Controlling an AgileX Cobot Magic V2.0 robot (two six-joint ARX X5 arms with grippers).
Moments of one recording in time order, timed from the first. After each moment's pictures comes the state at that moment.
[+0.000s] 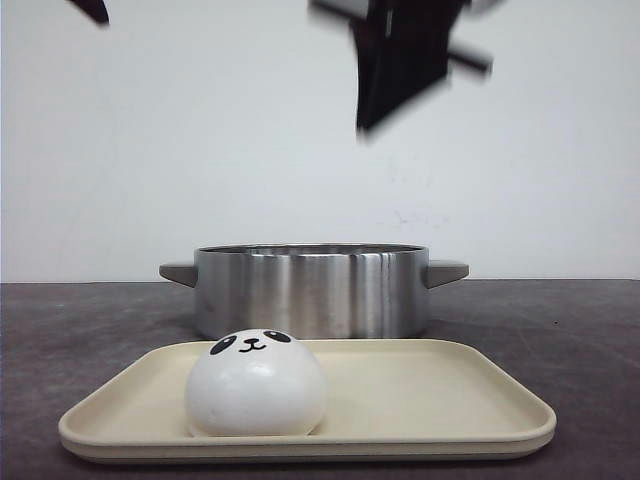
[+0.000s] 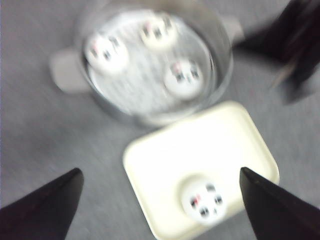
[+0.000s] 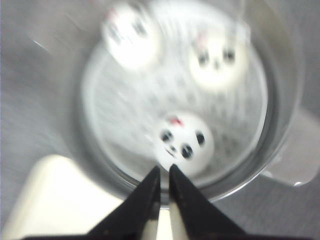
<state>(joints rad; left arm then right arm) -0.65 1.29 1.49 -1.11 0.01 -0.25 0.60 1.56 1.49 -0.70 -0.06 0.23</state>
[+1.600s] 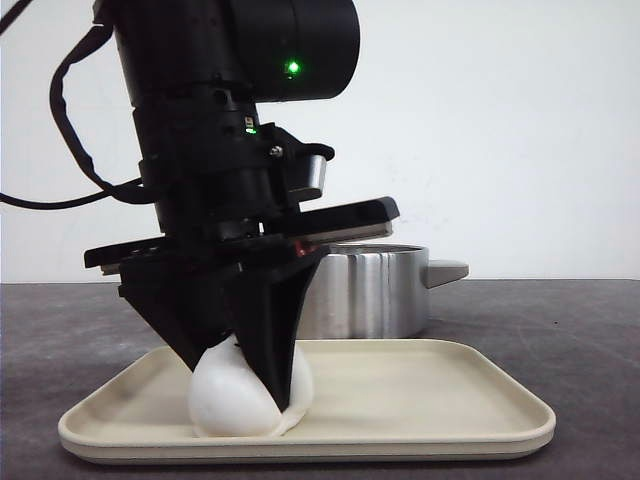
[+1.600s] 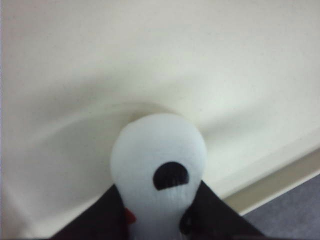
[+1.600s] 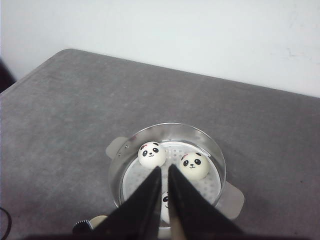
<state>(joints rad) -0.93 1.68 1.08 -0.69 0.00 -0.49 0.61 1.11 1.50 -0.76 0.03 0.21</state>
